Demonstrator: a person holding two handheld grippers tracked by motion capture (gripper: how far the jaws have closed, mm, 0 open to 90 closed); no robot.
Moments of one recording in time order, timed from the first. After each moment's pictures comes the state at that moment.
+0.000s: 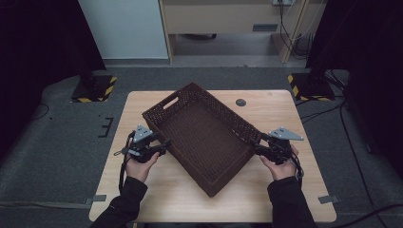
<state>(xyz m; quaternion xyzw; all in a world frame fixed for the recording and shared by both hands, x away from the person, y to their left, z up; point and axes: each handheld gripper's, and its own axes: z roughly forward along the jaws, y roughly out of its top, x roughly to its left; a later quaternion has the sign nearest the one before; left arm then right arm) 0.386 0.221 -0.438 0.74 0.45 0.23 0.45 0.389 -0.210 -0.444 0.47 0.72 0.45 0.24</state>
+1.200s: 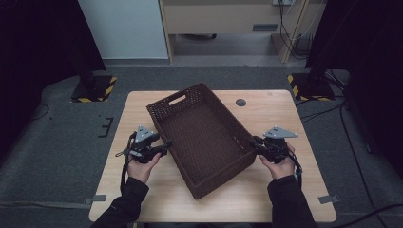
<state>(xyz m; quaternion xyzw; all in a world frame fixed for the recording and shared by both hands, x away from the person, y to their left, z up) 0.385 0.216 -0.441 0.73 0.46 0.23 0.44 0.396 -0.204 -0.445 0.42 0.77 0.43 0.22</state>
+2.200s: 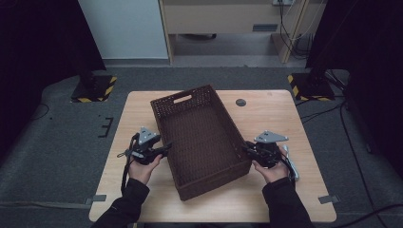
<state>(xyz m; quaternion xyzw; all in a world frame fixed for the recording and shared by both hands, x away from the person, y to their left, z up) 0.383 0.212 -0.446 0.75 0.45 0.24 0.42 0.381 -0.180 -0.443 0.40 0.79 0.42 0.20</state>
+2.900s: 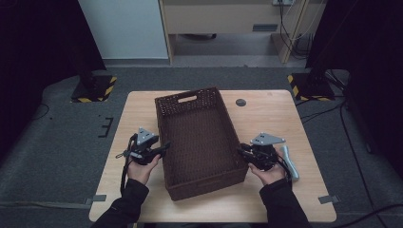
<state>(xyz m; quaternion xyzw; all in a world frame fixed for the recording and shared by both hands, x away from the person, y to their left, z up) 0.382 0.218 -0.449 0.75 0.46 0.24 0.42 0.372 -0.169 -0.439 0.38 0.80 0.43 0.18</state>
